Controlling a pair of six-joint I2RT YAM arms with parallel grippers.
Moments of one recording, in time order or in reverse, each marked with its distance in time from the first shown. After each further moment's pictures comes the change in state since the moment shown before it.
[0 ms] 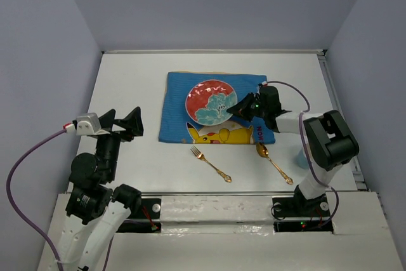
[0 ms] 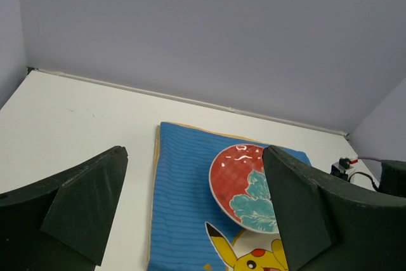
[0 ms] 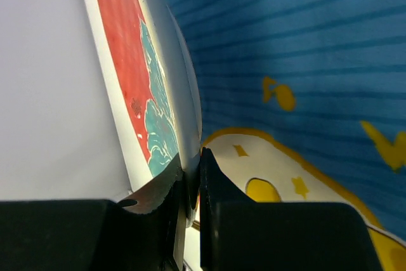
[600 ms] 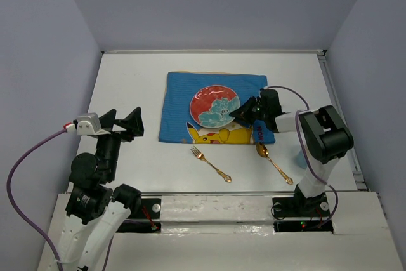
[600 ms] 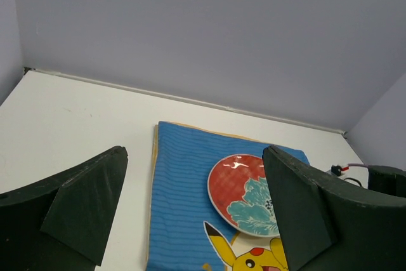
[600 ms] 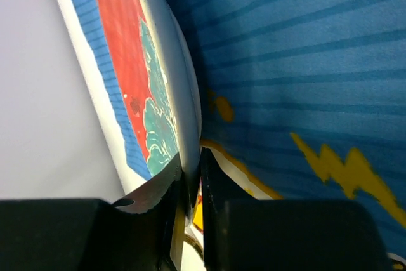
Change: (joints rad) left arm -0.004 0.002 0.000 0.000 0.008 0.000; right arm -0.029 0.094 -0.021 0.023 -0.002 -0.005
